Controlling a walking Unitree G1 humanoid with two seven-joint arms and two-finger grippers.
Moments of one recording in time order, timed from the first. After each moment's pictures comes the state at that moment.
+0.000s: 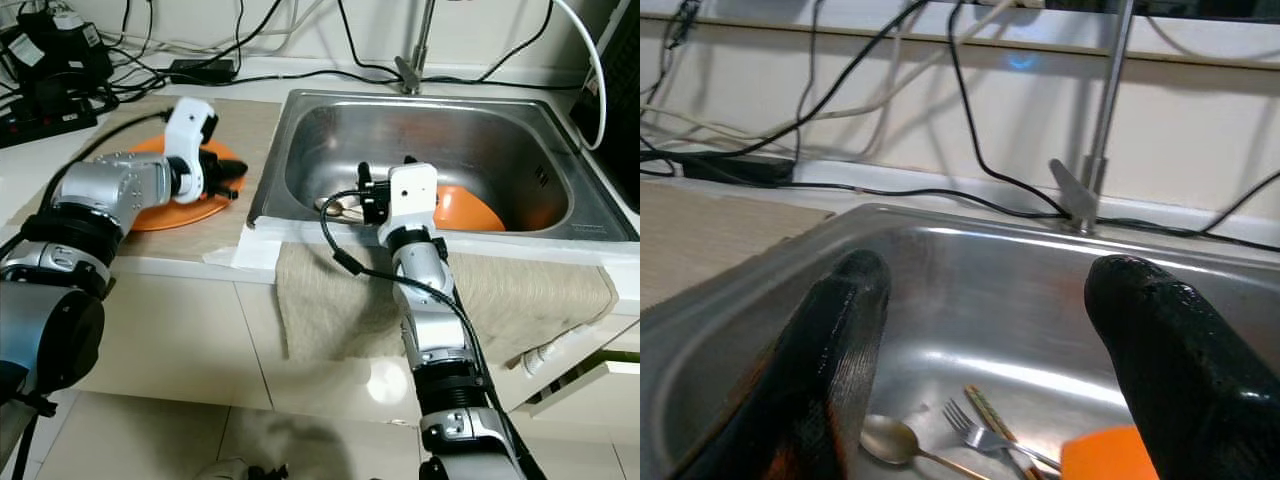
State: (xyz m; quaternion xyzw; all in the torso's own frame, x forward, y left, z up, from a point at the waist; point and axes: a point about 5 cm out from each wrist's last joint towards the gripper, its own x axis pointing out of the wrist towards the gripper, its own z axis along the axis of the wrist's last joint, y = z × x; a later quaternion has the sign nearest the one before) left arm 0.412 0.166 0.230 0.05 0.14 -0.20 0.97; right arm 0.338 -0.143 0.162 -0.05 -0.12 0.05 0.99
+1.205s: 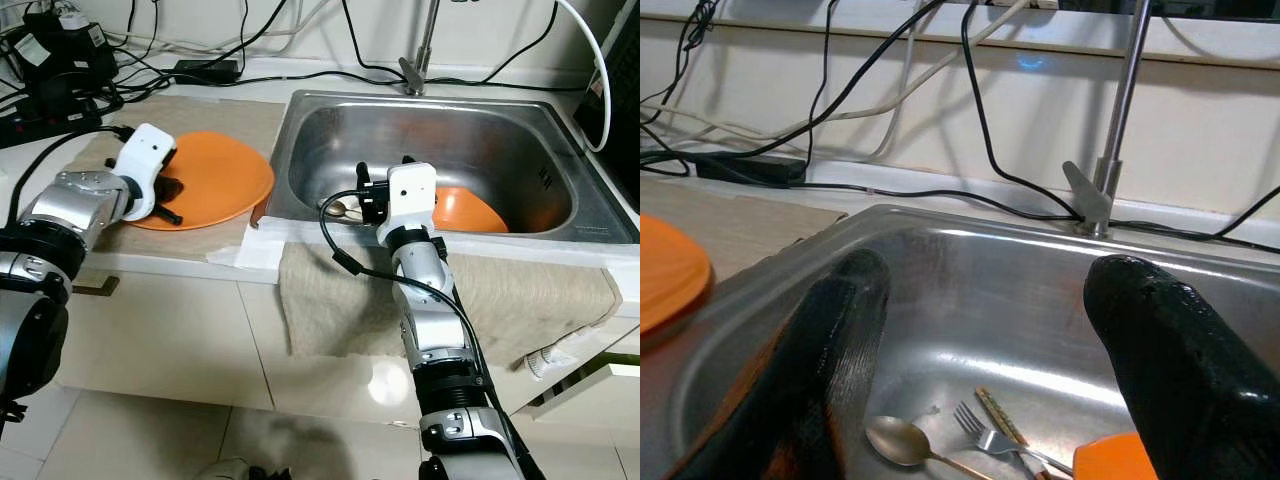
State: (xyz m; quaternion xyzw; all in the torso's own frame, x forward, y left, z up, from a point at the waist) left arm 0.402 0.200 0.182 0.19 0.24 -0.17 0.94; right arm 0.338 -0.142 0.162 -0.05 -0.12 0.05 0.99
